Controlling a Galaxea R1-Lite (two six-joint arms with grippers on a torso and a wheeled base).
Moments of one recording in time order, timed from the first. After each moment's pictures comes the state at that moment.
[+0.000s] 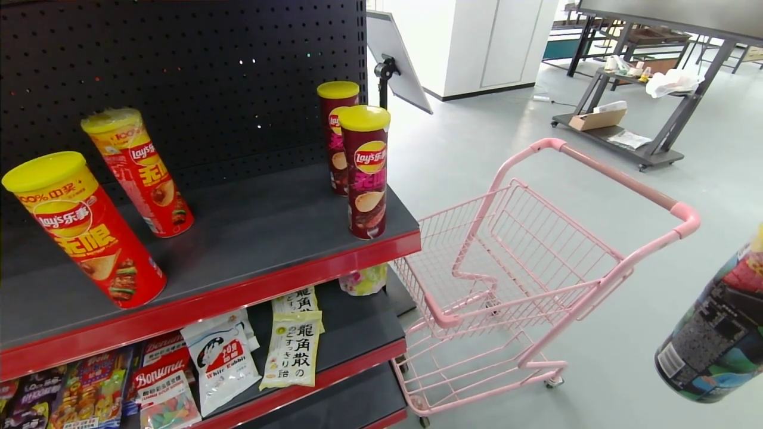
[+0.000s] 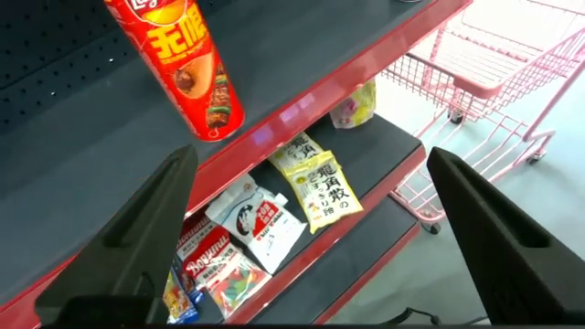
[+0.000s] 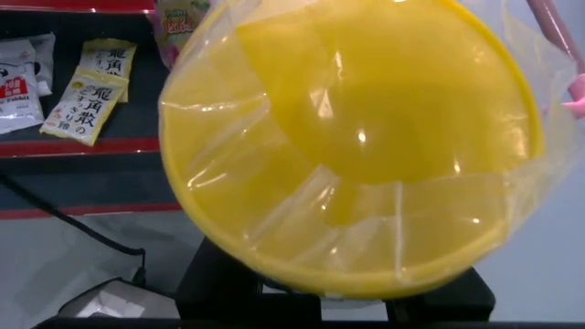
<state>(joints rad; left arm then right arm) -0.38 0.32 -0.49 0.31 0.13 0.21 0.17 0.84 -0.68 0.18 0.03 -0.19</state>
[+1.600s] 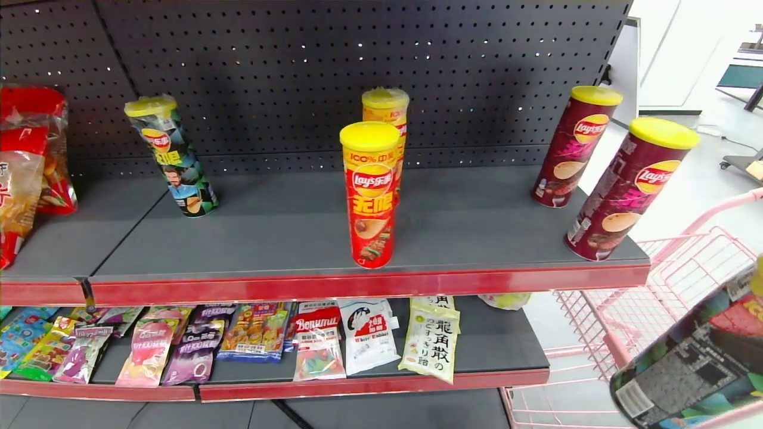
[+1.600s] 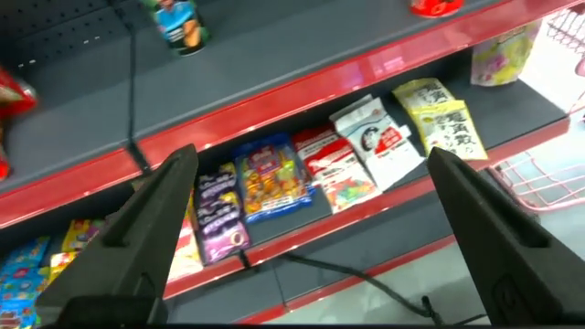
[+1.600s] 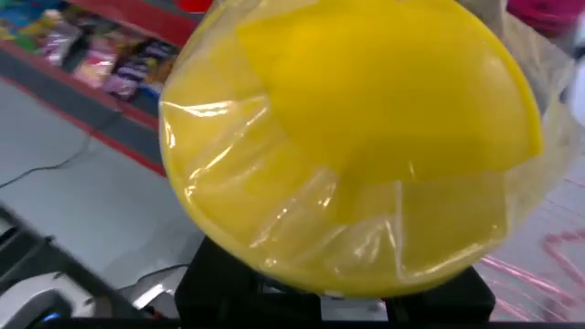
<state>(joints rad) -0.38 0.32 -0.49 0.31 0.13 0.21 0.19 0.78 -0.59 0.11 0.36 -0.15</state>
